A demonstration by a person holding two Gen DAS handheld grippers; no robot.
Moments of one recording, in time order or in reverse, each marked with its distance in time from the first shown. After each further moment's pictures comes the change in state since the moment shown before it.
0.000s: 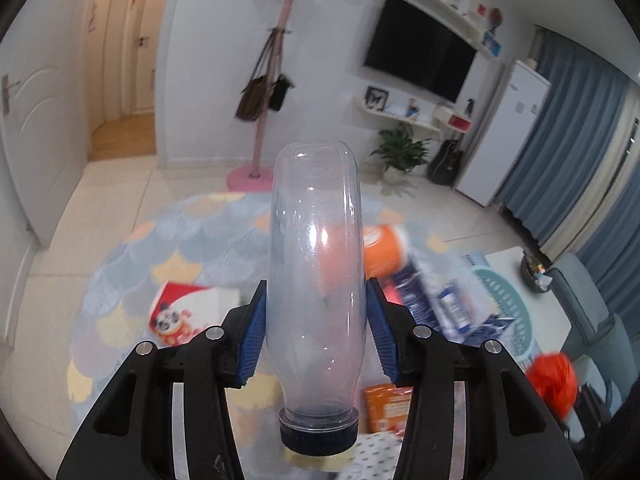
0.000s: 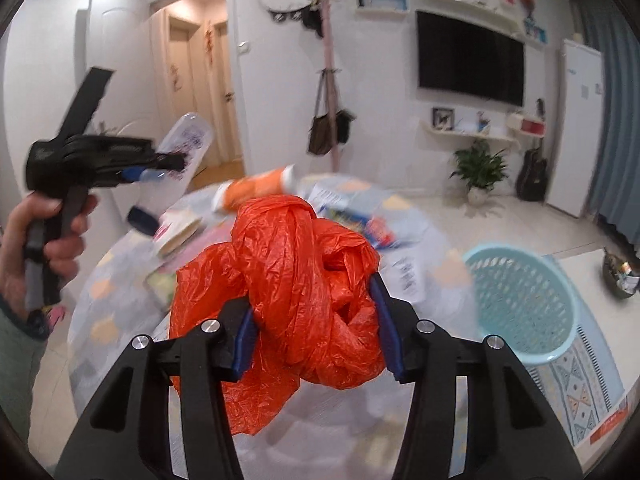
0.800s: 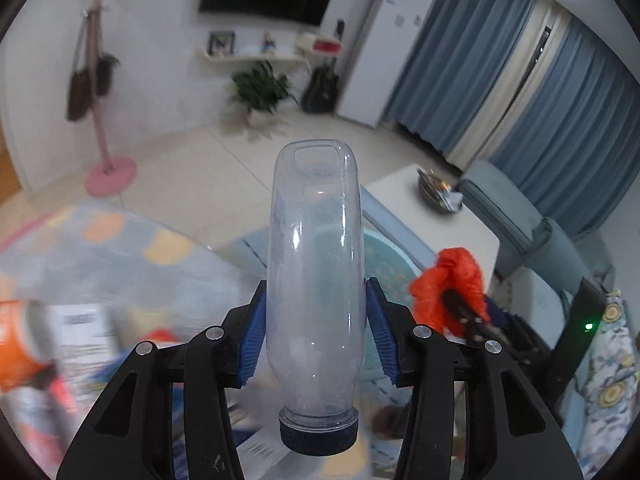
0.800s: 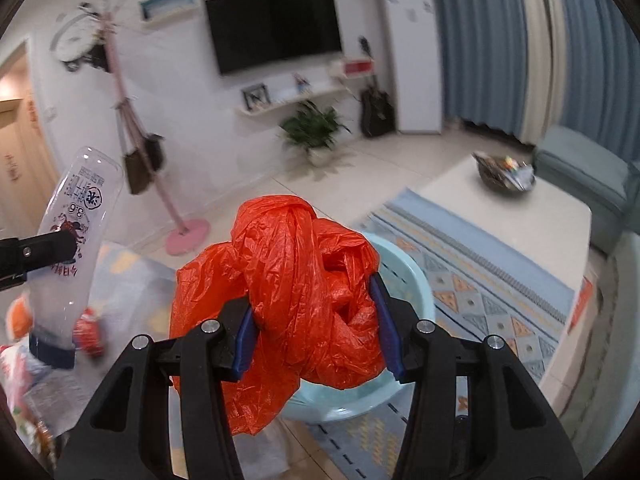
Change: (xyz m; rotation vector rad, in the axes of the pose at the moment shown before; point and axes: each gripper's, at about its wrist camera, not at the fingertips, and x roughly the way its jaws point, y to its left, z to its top) left arm 0.169 -0.278 0.001 0.265 0.258 -0.349; right arm 0.047 -0.264 -0.008 0.443 0.087 -0.469
